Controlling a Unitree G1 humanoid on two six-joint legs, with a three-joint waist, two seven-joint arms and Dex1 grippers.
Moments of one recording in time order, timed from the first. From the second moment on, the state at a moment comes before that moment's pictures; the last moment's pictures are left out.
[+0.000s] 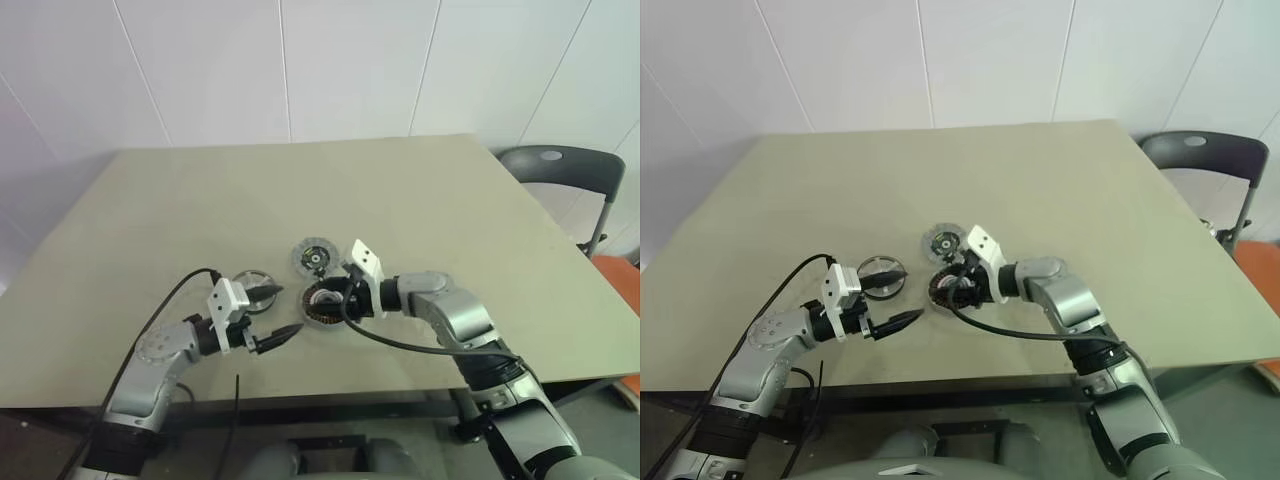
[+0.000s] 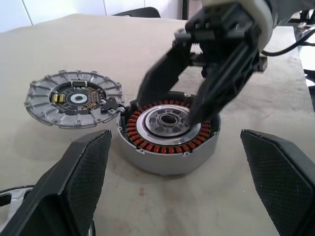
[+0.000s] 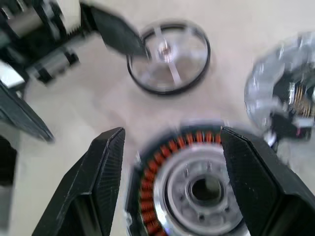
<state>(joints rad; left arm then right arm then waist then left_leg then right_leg) -0.05 0.47 -0.06 -0.05 -0.36 0.07 -0.98 -0.52 -0.34 0.27 0.09 0.26 0.65 0.97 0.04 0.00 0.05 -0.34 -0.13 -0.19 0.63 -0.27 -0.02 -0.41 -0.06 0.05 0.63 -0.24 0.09</state>
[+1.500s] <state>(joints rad) -0.05 0.46 -0.06 -0.08 -0.36 0.10 -0.94 -0.48 -0.29 0.33 0.17 0.16 0.54 0.89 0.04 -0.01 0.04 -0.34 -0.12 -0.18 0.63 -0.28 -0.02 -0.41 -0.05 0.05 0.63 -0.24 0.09</state>
